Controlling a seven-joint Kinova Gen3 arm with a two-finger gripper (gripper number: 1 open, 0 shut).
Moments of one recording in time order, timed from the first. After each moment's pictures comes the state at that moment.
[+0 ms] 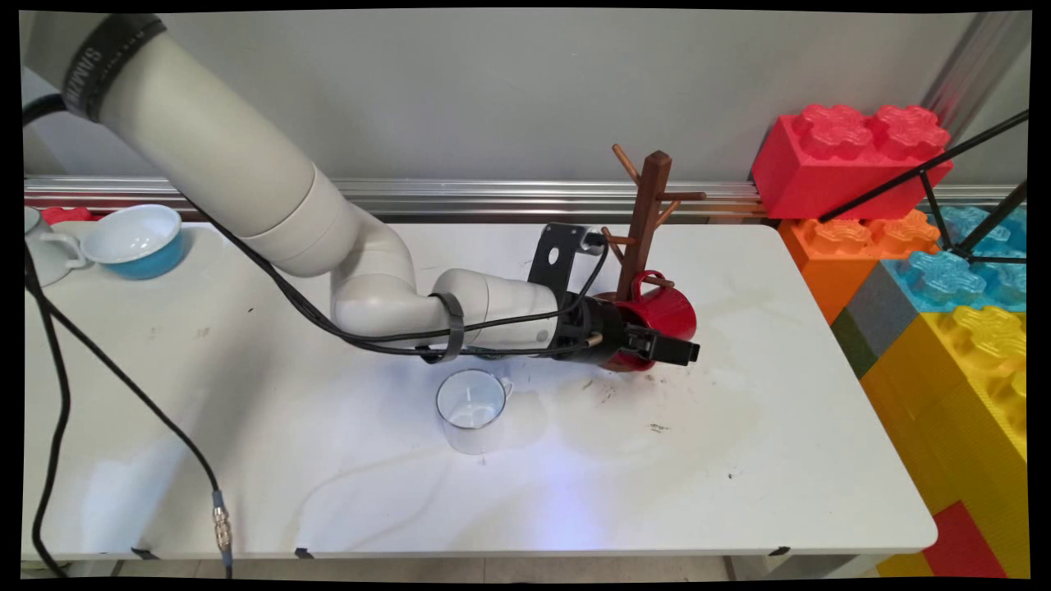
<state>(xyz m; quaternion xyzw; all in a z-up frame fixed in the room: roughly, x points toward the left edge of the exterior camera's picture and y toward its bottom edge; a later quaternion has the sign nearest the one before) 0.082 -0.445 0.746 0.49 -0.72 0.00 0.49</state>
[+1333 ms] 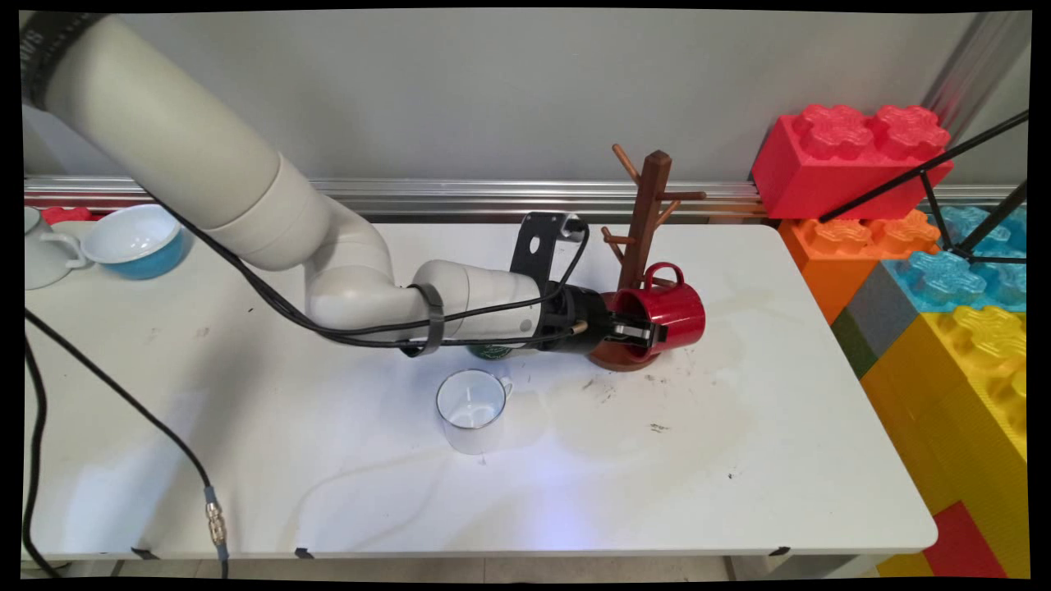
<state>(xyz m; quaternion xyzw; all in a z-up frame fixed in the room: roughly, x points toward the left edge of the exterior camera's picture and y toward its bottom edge) 0.098 -0.438 0.759 0.51 -0.71 0.01 0.49</state>
